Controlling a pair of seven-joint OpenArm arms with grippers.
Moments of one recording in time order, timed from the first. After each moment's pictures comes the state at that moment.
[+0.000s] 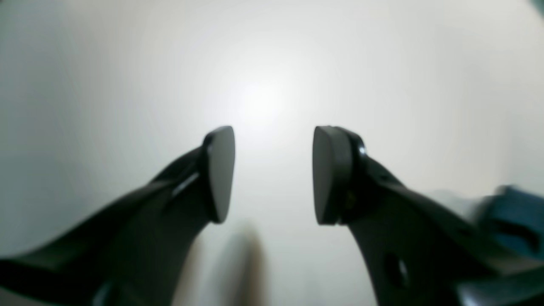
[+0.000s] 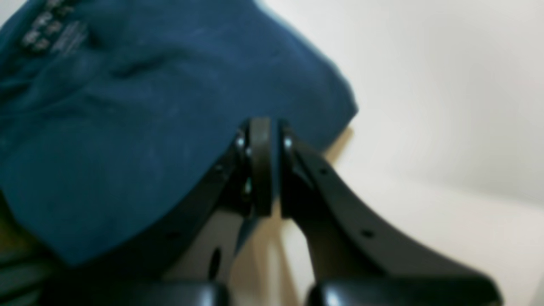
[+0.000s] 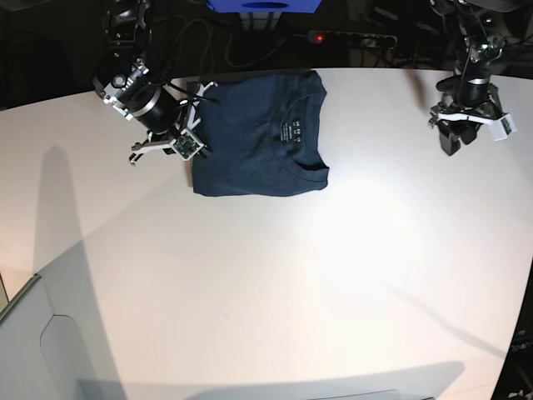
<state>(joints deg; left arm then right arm) 30.4 -9.2 -34.2 108.7 -42.3 -7.6 32.4 -22.2 0.0 6.4 108.7 -13.1 47.4 -24.8</state>
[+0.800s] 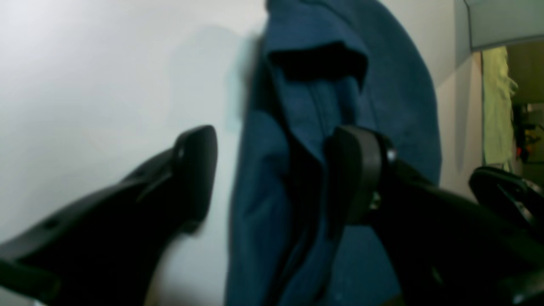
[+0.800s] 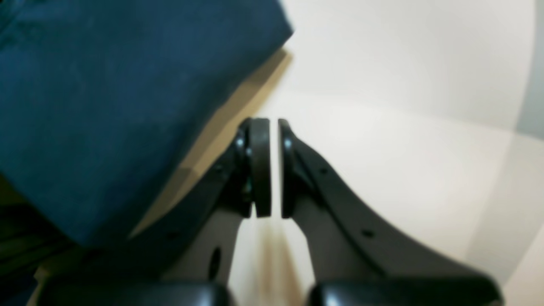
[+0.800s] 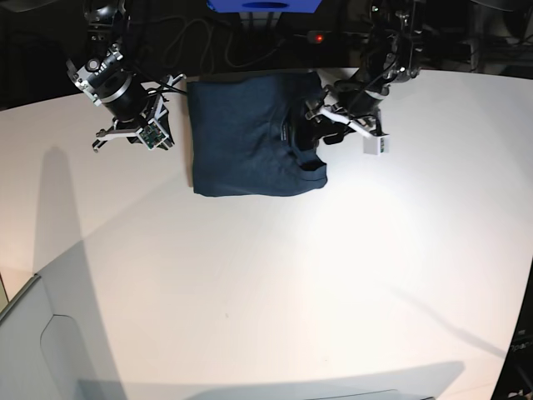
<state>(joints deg) 24.2 -10.3 1.7 98.4 -48.9 -7.5 31.5 -27.1 2.0 14.4 113.8 -13.1 47.4 -25.3</state>
